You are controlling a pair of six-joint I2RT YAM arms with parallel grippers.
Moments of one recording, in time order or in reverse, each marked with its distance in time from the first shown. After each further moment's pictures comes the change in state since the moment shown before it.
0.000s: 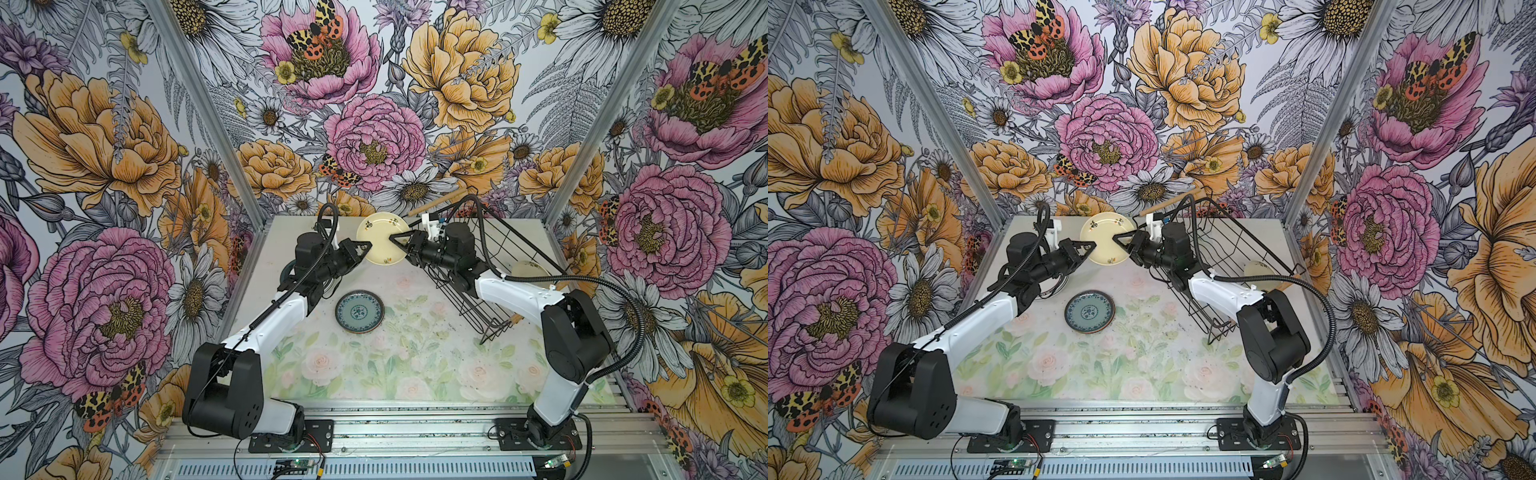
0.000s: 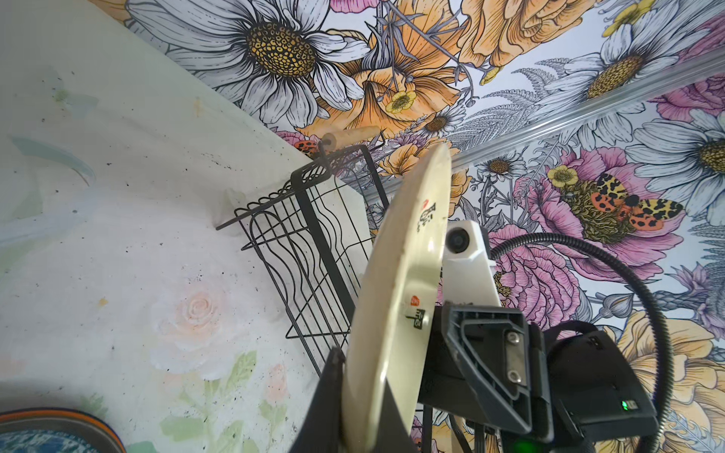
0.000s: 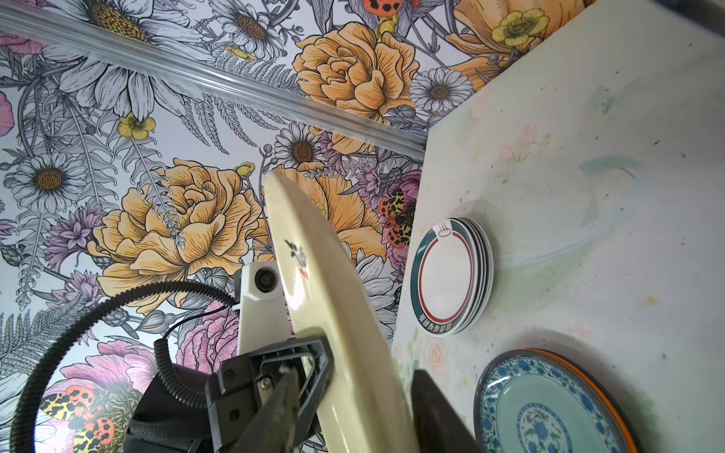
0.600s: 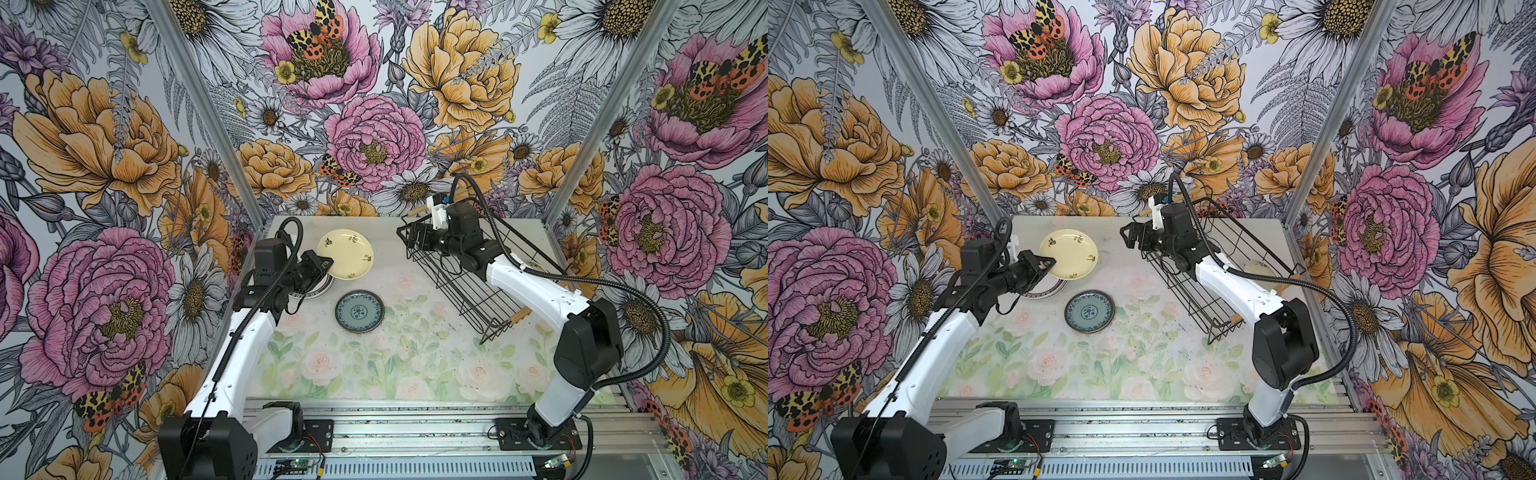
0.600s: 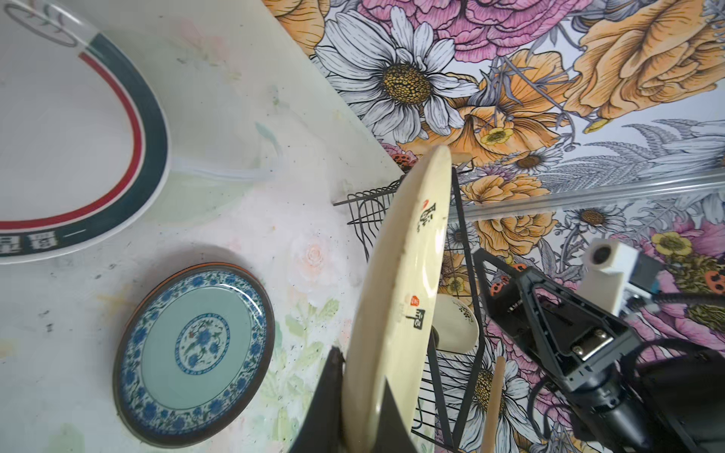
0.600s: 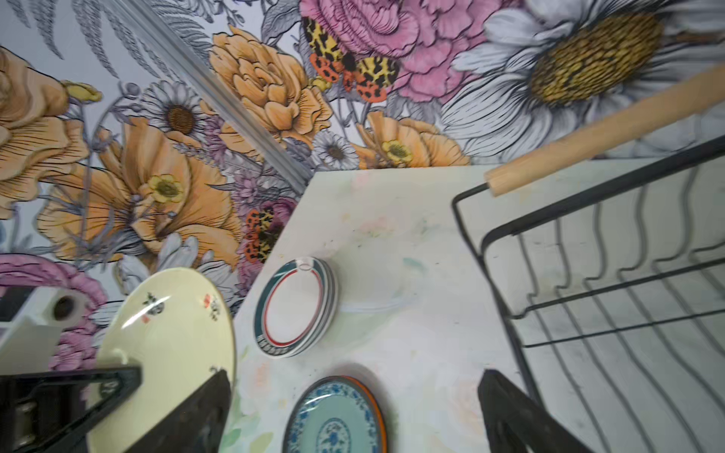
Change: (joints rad) left arm 0.189 -0.274 0.060 -0.665 -0.094 0.129; right arm -0.023 -0.094 0.212 -0.602 0.386 -0.746
